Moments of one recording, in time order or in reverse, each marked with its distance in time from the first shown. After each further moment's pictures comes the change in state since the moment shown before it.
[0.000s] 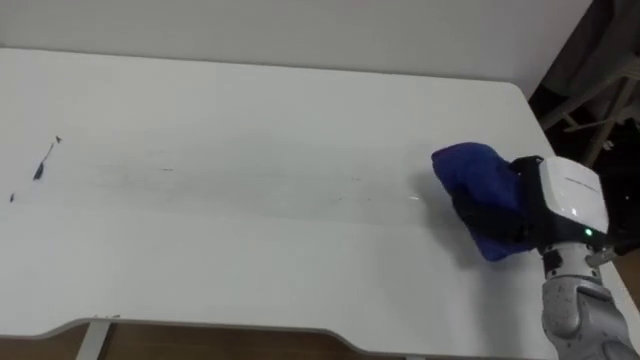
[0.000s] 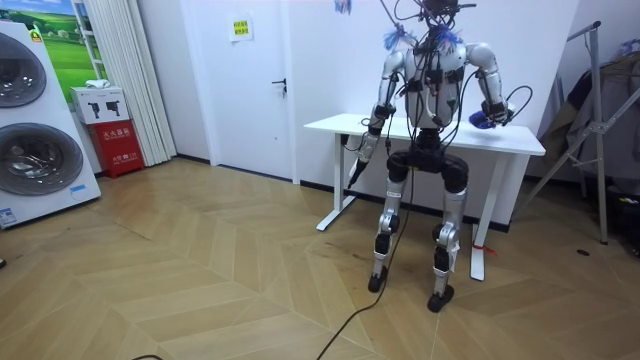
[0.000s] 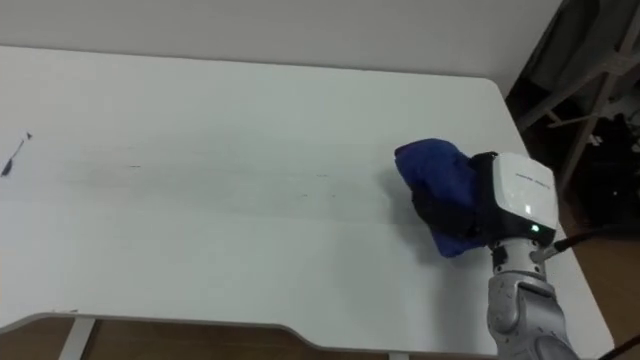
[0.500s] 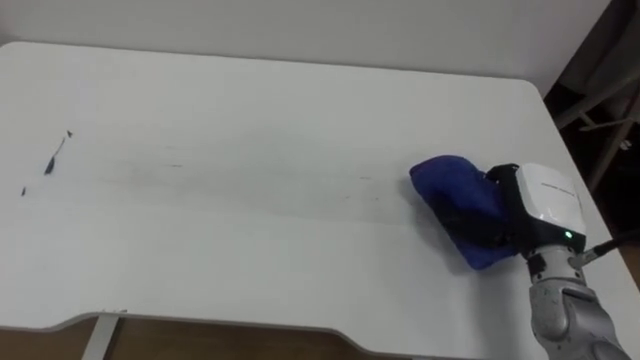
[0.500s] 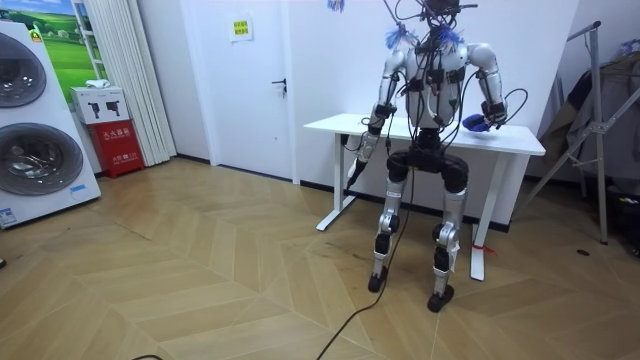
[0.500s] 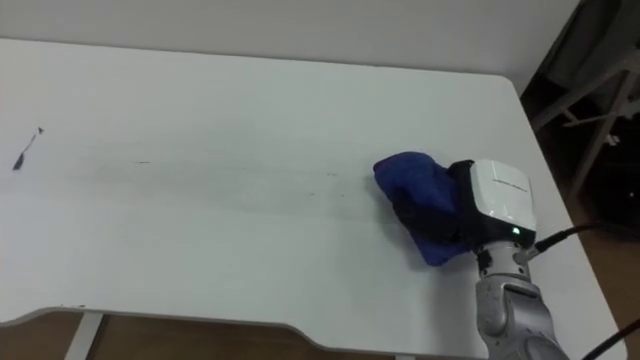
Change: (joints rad) left arm 0.007 0.002 0.000 -0.001 -0.035 -0.022 0.002; right arm 0.004 -0.001 -0.008 0.006 0.021 -0.035 0.015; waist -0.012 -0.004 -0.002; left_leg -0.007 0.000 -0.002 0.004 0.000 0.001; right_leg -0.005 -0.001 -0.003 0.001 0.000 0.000
